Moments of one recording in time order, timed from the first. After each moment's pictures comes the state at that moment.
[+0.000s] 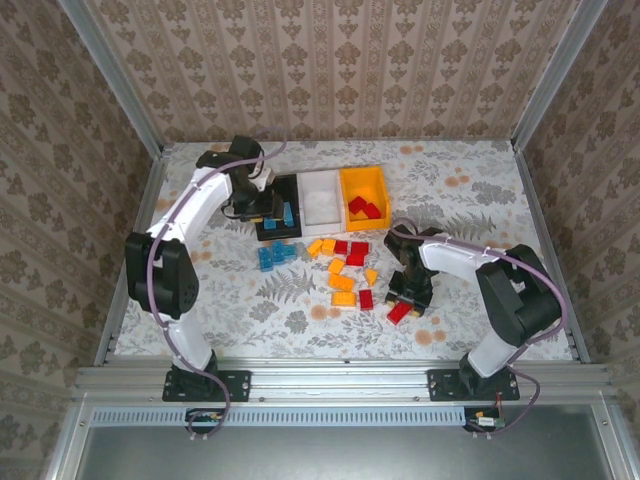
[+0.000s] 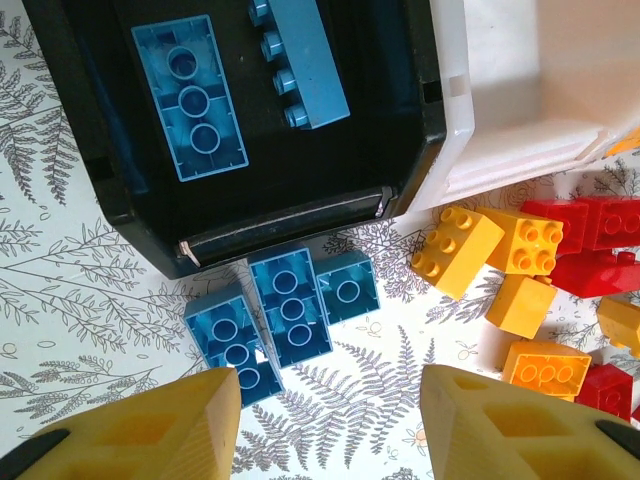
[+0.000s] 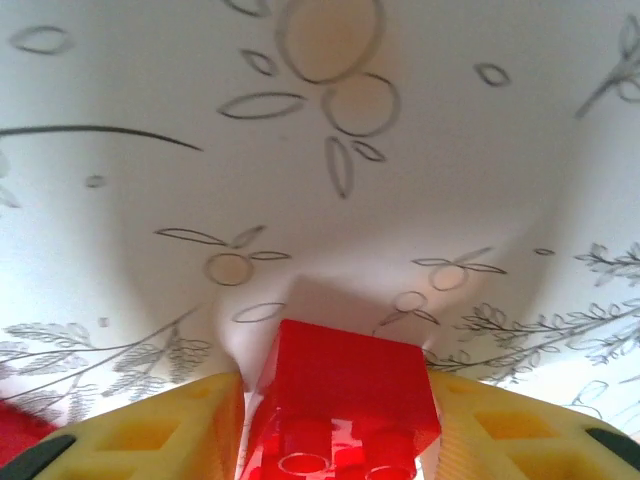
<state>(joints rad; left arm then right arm) -0.33 1.81 1.64 -1.12 0.23 -0.22 0.46 1.64 0.91 -0.92 -0.16 0.94</state>
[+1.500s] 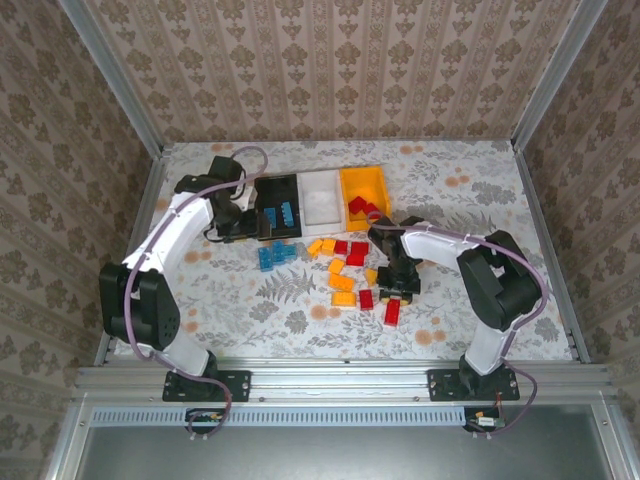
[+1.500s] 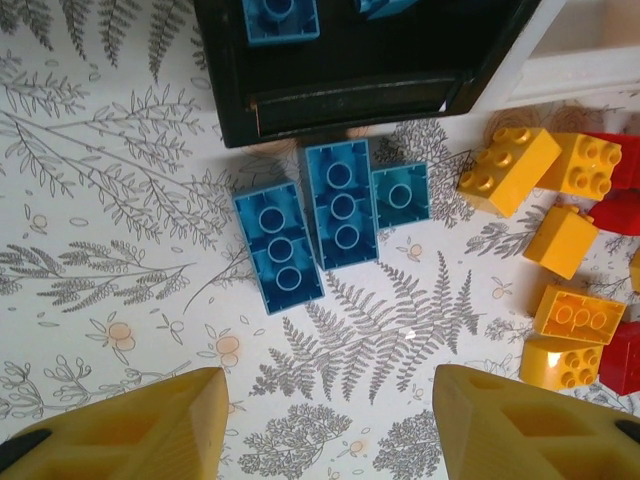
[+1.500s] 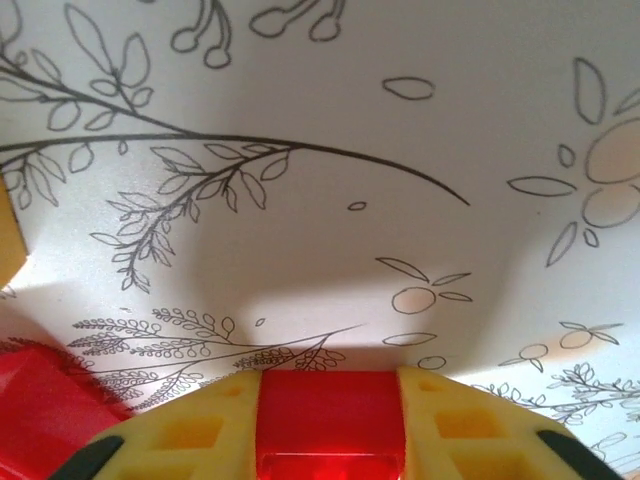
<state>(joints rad) -0.29 1.57 1.35 -1.07 0.23 -0.25 0.51 1.77 1.07 -1.00 -0.13 0.72</state>
